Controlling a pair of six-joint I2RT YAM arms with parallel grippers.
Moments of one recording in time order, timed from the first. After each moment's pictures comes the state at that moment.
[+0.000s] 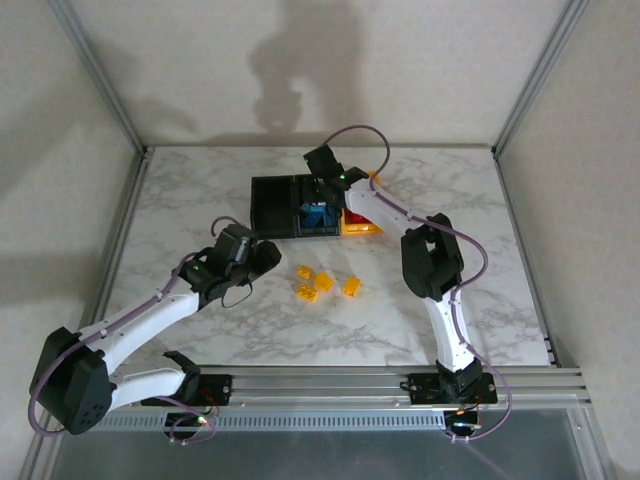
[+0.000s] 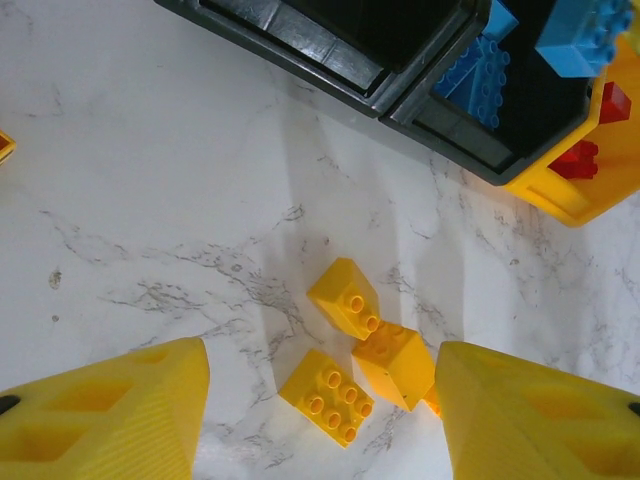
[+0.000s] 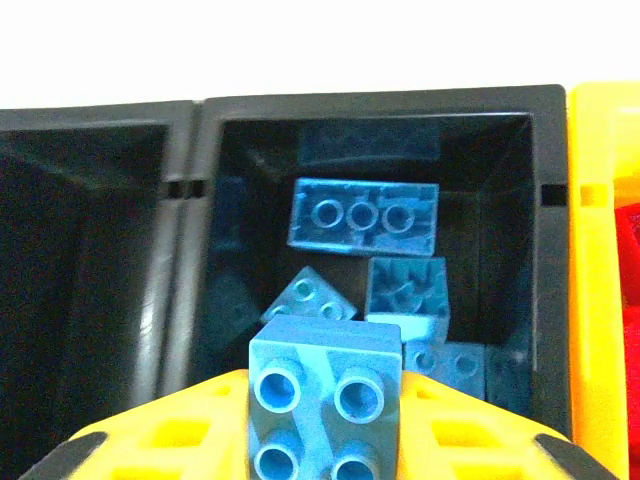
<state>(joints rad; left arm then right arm) -0.54 1.15 0.72 -0.38 -0.05 -1.05 0.65 2.22 1.93 -0.61 0.13 0.47</state>
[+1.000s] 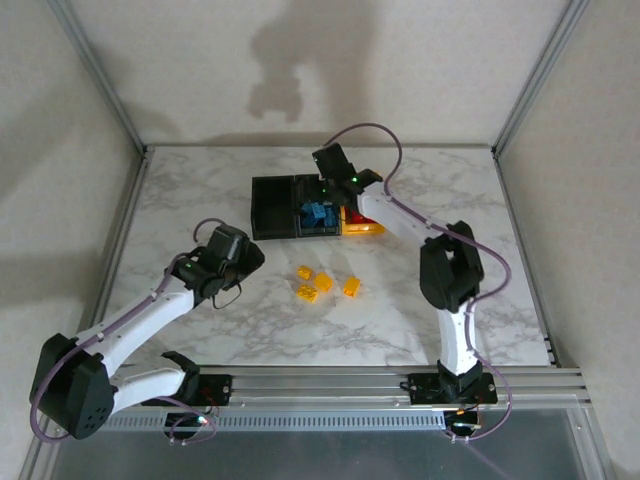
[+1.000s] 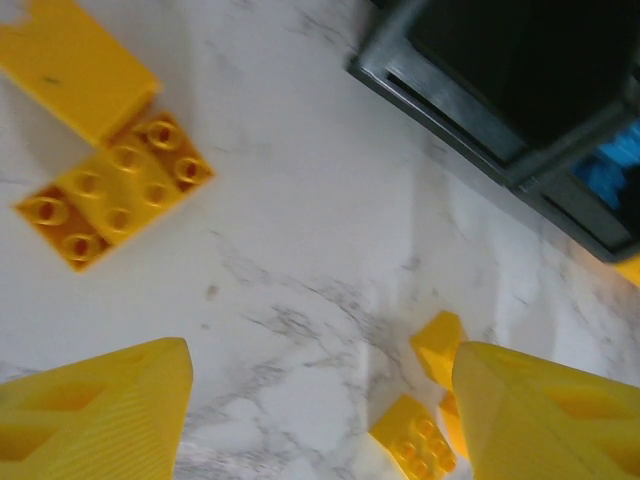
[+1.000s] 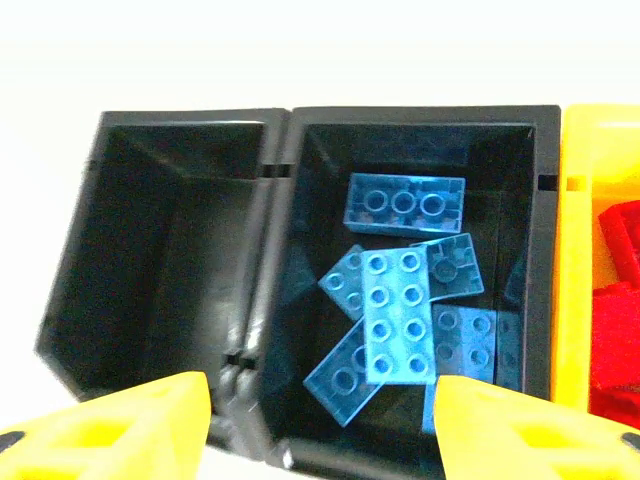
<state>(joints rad) -0.45 1.13 0.73 -0.55 -0.17 -1.09 0.67 1.98 1.73 -0.53 0.05 0.45</state>
